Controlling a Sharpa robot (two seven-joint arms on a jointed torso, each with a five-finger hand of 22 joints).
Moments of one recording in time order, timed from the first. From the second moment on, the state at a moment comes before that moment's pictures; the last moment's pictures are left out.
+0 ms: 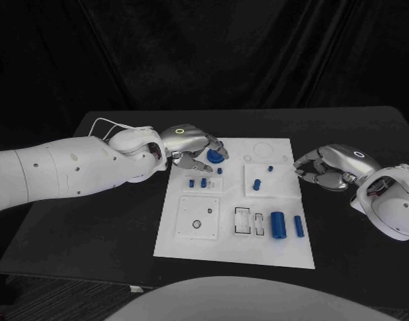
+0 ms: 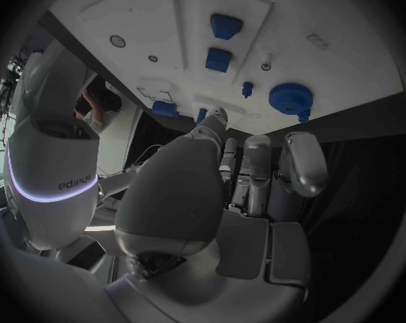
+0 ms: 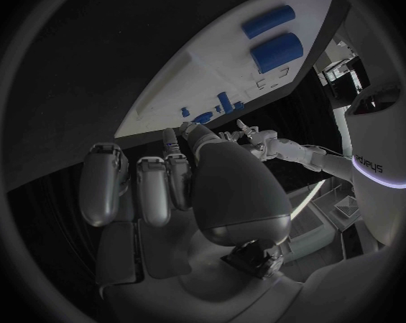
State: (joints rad) left arm 1.24 -0.79 -0.21 1.37 -1.58 -0.40 0.39; left_hand 1.52 -0.07 0.11 0.16 0.11 0.74 -0.05 0.06 0.37 0.65 0.03 0.30 0.32 1.23 -0.04 1.15 0.90 0.11 1.35 0.09 1.17 1.31; right arm 1.20 -1.01 -0.21 1.63 -1.52 -0.44 -0.06; right_hand 1.33 0.04 0.17 0.13 0.45 0.92 0.11 0.10 0.15 1.43 0.01 1.39 1.33 1.46 -0.05 1.49 1.31 0.04 1.47 0.05 1.33 1.31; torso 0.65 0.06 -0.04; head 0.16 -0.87
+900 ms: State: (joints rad) left arm 1.24 -0.69 -0.21 1.27 -1.77 -0.37 0.36; left_hand 1.50 -0.06 0.18 0.13 0.14 0.90 0.03 0.09 0.30 0.82 0.01 0.29 0.25 1.29 -0.04 1.22 0.92 0.09 1.41 0.07 1.24 1.31; right arm 1.20 -1.00 -0.21 1.62 -1.52 -0.44 -0.06; right_hand 1.33 0.04 0.17 0.13 0.46 0.92 0.11 0.10 0.15 1.43 0.01 1.40 1.32 1.46 -0.05 1.49 1.31 0.04 1.47 0.05 1.32 1.31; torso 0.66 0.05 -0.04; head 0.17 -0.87
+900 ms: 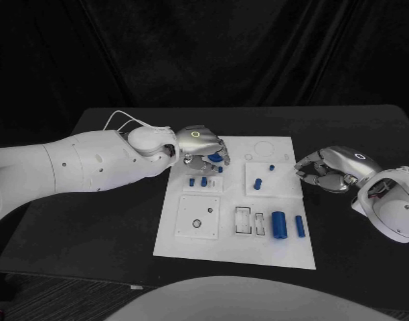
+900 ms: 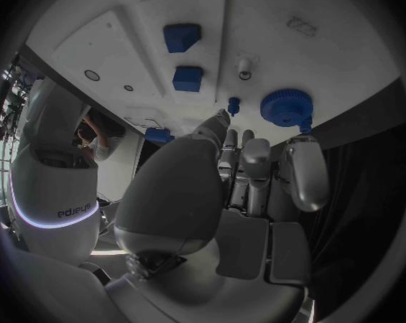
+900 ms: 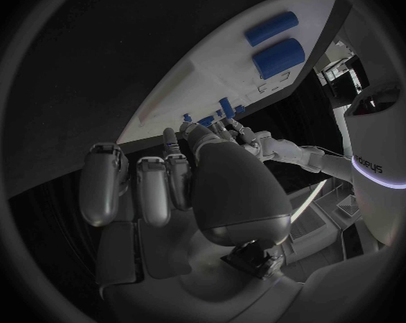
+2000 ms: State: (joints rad) left arm 1.21 -0.63 -0.21 1.20 -1.77 -0.32 0.34; left_hand 1.50 -0.07 0.27 0.11 0.15 1.00 0.06 0.11 0.29 1.01 0.01 0.29 0.25 1.29 -0.05 1.24 0.91 0.09 1.41 0.07 1.25 1.31; right arm 1.20 -1.00 -0.21 1.62 -1.52 -0.43 -0.06; right_hand 1.33 0.04 0.17 0.13 0.46 0.92 0.11 0.10 0.15 1.43 0.01 1.39 1.31 1.46 -0.05 1.49 1.31 0.04 1.47 0.05 1.32 1.31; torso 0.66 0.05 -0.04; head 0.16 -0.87
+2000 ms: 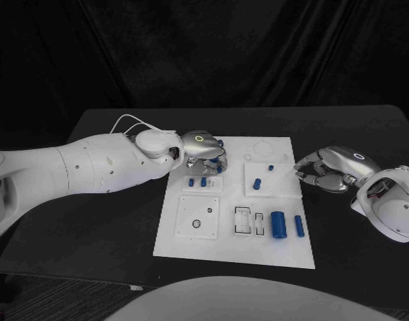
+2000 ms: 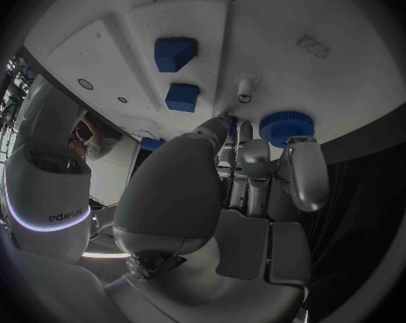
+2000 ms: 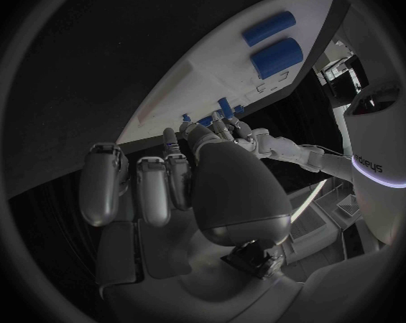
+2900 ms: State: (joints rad) left arm 1.21 -0.70 -0.21 1.27 -1.77 -0.41 0.36; left_hand 1.51 -0.07 0.32 0.06 0.18 1.11 0.07 0.10 0.29 1.15 0.01 0.20 0.22 1.32 -0.05 1.18 0.83 0.08 1.44 0.06 1.28 1.31; right arm 1.20 -1.00 -0.21 1.62 -1.51 -0.43 -0.06; right_hand 1.34 0.03 0.17 0.13 0.46 0.92 0.11 0.10 0.15 1.43 0.01 1.39 1.31 1.46 -0.05 1.49 1.31 0.04 1.47 0.05 1.32 1.31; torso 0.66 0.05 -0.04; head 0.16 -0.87
